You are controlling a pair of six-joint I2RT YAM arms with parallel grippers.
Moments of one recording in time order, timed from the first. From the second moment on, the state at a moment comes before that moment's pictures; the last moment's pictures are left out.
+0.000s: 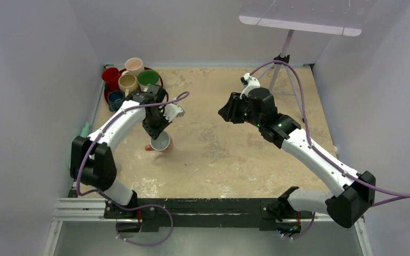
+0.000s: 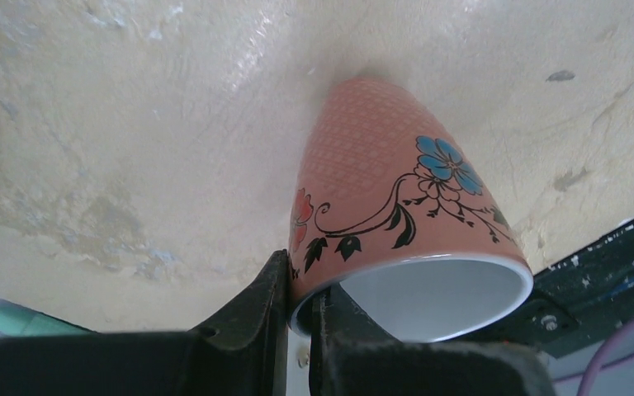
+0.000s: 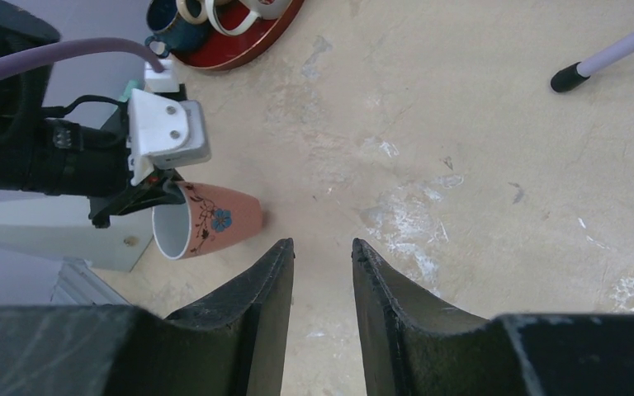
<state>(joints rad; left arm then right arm) -0.34 1.56 1.27 -1.06 0.06 0.52 0.63 1.22 1.10 -0.31 -0.01 0.55</state>
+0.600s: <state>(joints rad) -0.31 1.73 1.35 -1.17 0.06 0.54 0.63 1.22 1.10 -0.32 -0.02 0.55</state>
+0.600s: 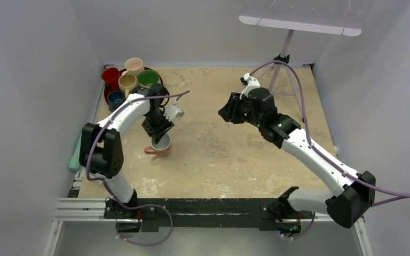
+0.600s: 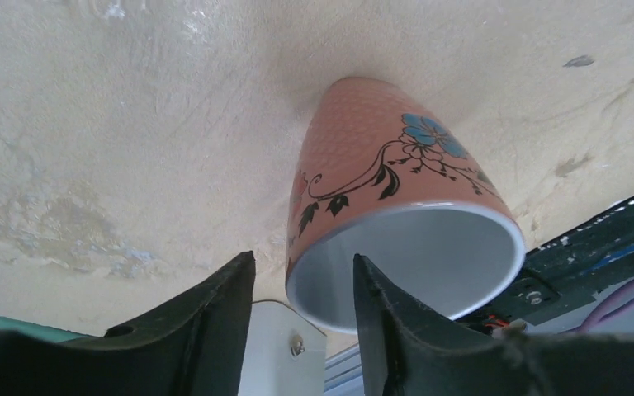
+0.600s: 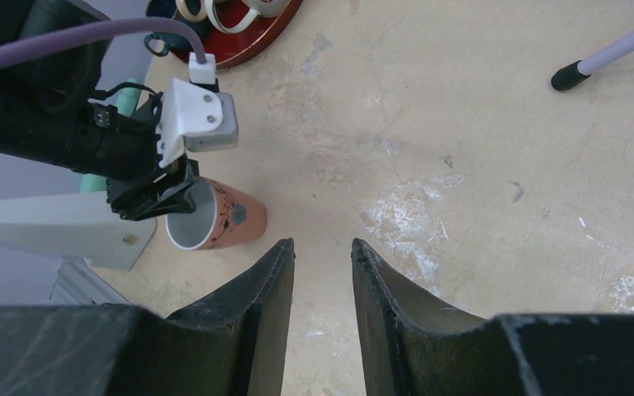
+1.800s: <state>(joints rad) 0.01 1.64 1.42 -1.02 0.15 0.38 0.63 1.22 1.09 -0.33 -0.02 0.54</state>
